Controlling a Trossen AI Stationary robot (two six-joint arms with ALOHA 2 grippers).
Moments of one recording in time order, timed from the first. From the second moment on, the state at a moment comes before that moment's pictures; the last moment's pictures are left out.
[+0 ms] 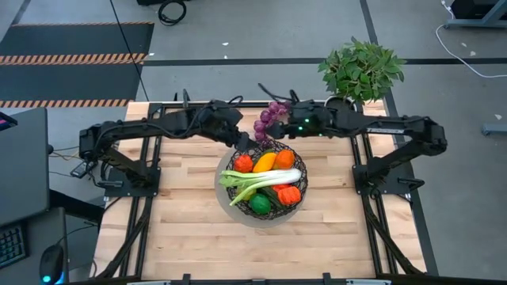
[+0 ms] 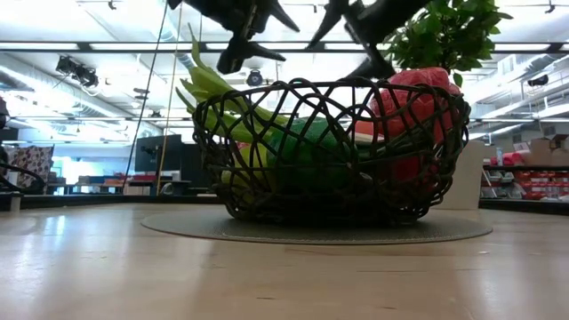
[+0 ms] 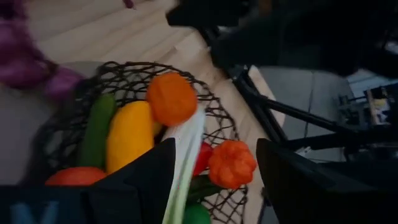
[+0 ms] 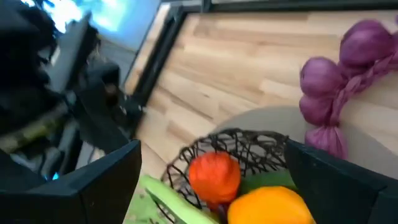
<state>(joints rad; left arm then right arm) 0.24 1.46 1.26 -0.34 0.23 -0.82 -0.22 1.35 1.15 -0.36 0.09 0.99</state>
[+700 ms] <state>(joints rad) 0.37 1.13 1.26 -0.54 0.09 -0.71 -0.36 1.51 1.15 -0.35 0.27 1.09</state>
